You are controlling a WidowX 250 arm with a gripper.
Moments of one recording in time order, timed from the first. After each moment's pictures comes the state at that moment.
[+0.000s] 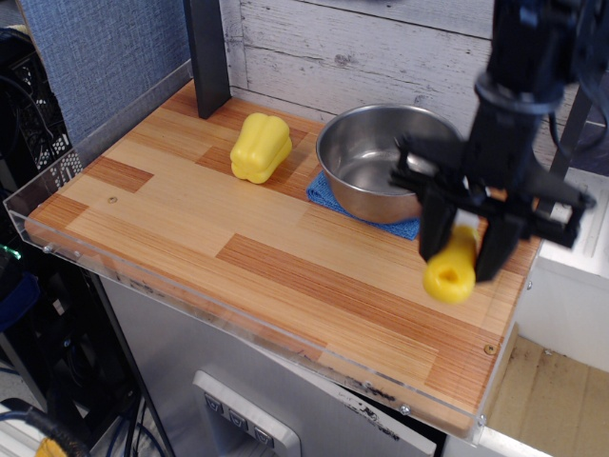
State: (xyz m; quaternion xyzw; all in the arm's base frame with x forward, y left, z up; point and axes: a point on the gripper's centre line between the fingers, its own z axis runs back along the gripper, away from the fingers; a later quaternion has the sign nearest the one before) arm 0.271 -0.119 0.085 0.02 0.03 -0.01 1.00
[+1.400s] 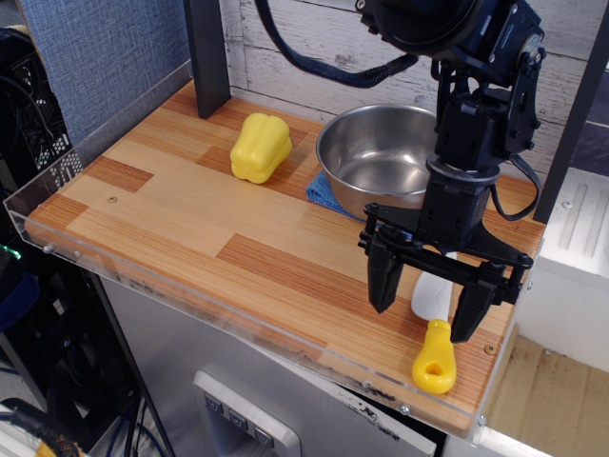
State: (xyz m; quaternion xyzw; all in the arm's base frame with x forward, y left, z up) arm 0.265 -0.099 0.037 0.00 0.11 -0.01 0.99
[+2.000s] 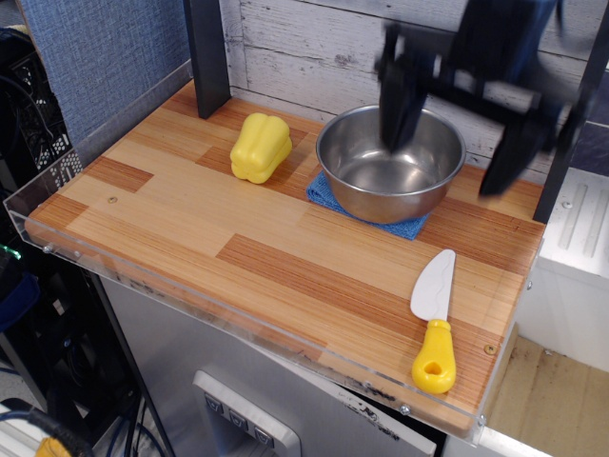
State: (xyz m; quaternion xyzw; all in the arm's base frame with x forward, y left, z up) arm 0.273 -0.095 0.173 0.07 -0.06 -0.04 1.00
